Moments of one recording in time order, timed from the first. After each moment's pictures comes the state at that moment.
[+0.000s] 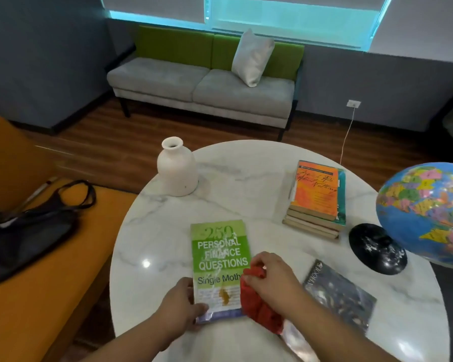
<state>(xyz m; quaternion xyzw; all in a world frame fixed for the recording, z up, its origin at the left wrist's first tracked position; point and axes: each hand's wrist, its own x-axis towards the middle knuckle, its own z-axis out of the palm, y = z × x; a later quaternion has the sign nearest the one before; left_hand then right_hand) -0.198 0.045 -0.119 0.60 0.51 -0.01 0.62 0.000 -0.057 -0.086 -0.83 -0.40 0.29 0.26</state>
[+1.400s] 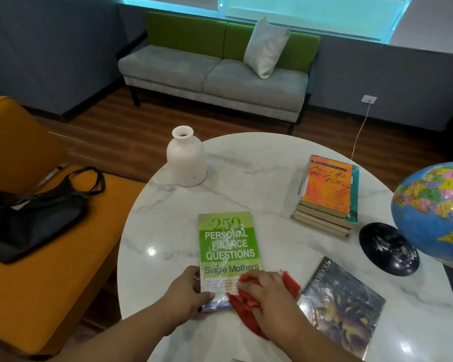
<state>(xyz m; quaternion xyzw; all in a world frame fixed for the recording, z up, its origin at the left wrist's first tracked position) -0.198 0.049 -0.139 0.58 0.51 0.01 0.64 -0.028 -0.087 -0.139 -0.77 -0.59 0.16 0.21</state>
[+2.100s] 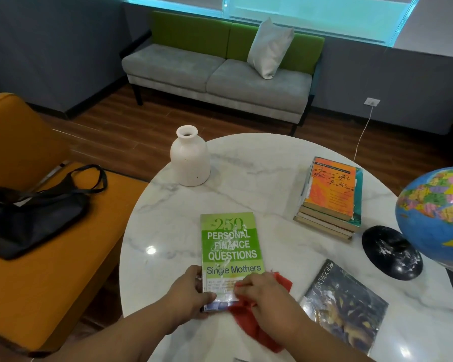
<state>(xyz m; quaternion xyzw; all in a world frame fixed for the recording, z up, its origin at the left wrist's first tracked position) -0.197 0.050 -0.135 0.58 0.50 0.01 0.64 -0.025 -0.070 -0.123 -0.72 -0.64 0.23 0.13</state>
